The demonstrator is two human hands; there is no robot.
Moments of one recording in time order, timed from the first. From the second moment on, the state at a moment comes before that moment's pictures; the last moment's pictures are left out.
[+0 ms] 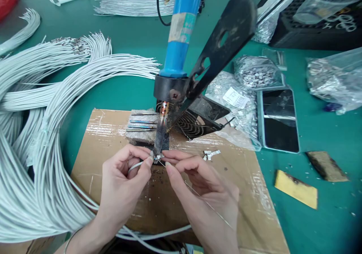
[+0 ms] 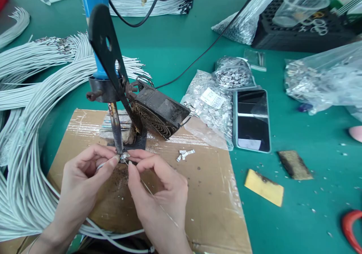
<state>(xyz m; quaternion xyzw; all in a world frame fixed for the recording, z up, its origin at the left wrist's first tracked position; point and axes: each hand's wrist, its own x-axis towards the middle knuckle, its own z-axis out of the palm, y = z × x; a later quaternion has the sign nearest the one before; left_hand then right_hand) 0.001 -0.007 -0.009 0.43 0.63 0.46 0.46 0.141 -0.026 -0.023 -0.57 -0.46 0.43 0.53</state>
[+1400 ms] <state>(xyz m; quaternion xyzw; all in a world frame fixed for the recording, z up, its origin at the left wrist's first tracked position) -0.003 -0.011 -0.013 0.42 0.62 0.46 0.47 0.139 -0.026 -0.025 -0.55 -0.46 0.42 0.55</state>
